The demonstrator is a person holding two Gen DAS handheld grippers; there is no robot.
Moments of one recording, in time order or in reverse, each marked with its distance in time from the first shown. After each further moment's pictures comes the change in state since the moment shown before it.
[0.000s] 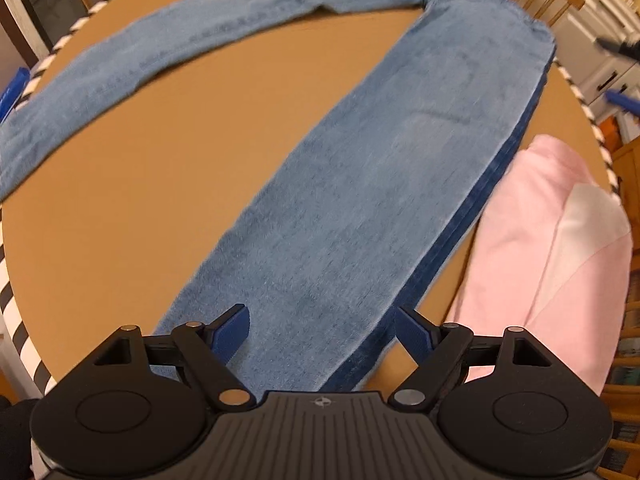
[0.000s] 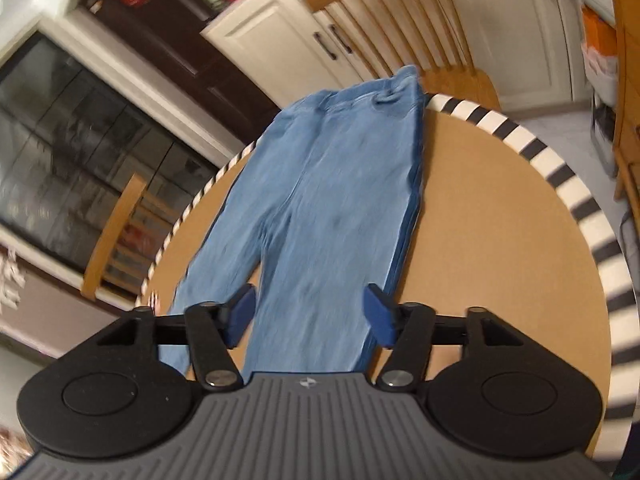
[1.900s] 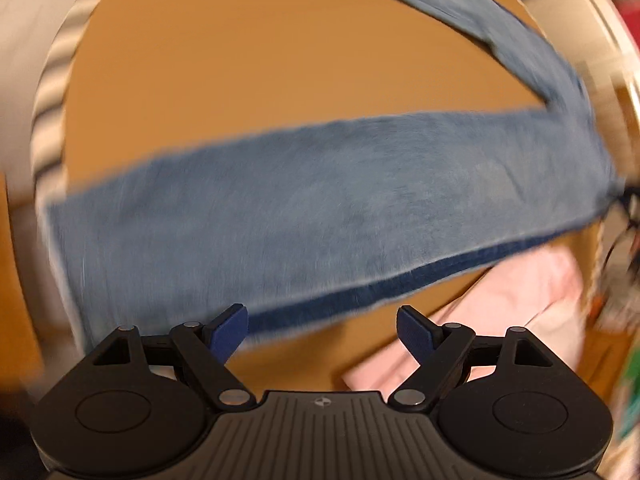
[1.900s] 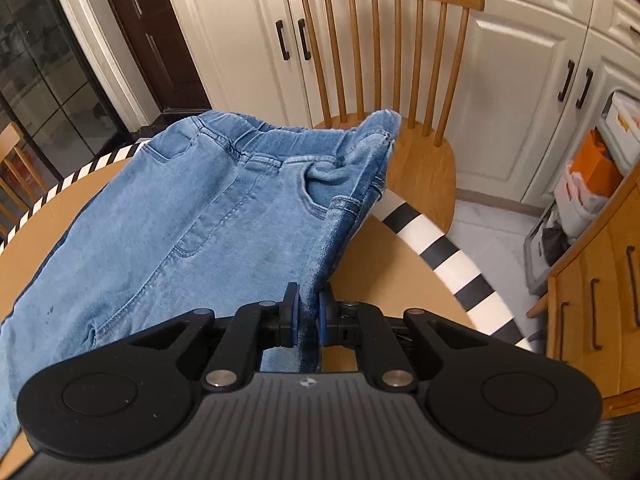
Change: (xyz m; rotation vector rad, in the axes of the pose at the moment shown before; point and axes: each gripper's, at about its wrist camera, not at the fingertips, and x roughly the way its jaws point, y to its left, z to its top) left arm -0.040 0.060 -0.104 -0.805 0.052 -0.213; right arm 0.169 0.010 0.121 -0.327 0.031 -0.390
